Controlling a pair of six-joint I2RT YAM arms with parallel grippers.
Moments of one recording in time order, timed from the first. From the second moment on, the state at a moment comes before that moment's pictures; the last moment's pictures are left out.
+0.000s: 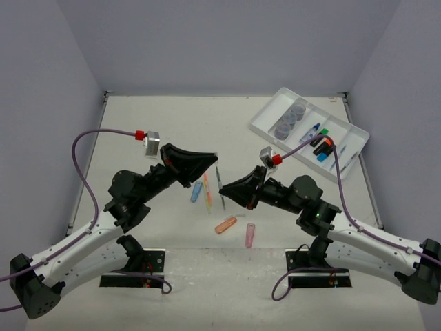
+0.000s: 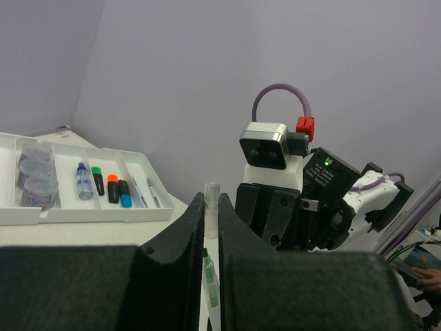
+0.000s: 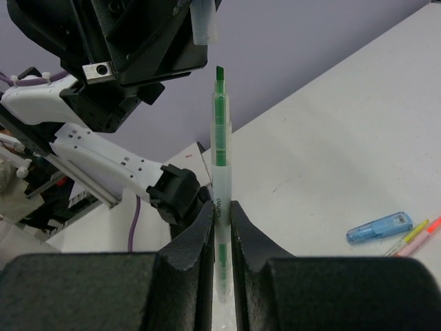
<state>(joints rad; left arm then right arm) -0.77 0.79 0.64 0.57 0.25 -0.63 0.98 0.83 0.60 0.34 -0.24 0.54</state>
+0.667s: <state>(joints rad) -0.77 0.80 0.62 0.59 0.26 -0.63 0.99 0.80 0.60 0.34 -0.24 0.54</state>
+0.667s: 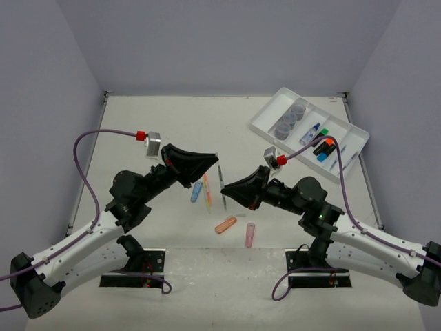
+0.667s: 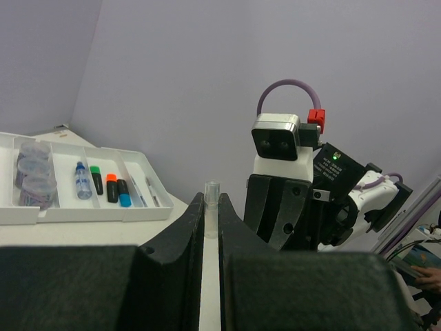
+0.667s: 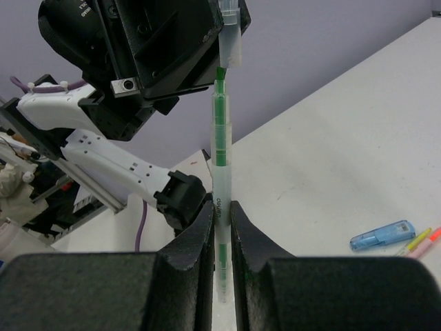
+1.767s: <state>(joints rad) -0.77 0.82 0.61 0.63 0.26 -0.65 1.00 0.82 0.60 0.33 -0.20 0.56</state>
